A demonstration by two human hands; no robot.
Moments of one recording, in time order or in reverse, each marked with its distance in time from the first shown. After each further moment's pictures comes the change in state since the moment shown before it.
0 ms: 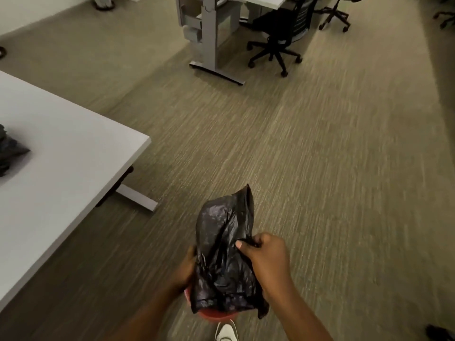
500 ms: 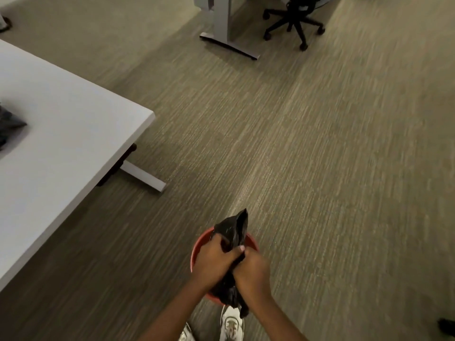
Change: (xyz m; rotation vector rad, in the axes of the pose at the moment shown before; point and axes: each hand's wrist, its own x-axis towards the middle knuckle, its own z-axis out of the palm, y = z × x) left_hand 0.007 -0.006 0.044 0.488 0.149 0.167; right_hand 0.005 0.083 0.067 -0.334 -0.132 -0.015
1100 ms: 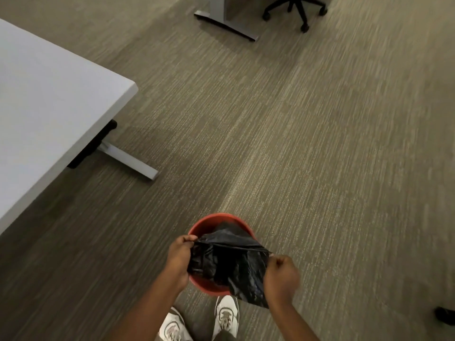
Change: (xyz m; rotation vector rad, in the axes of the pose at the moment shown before) left_hand 0.037 -0.084 0.020 -0.865 0.210 -0.557; right_hand 0.038 0.131 0.018 0.125 0.414 0.348
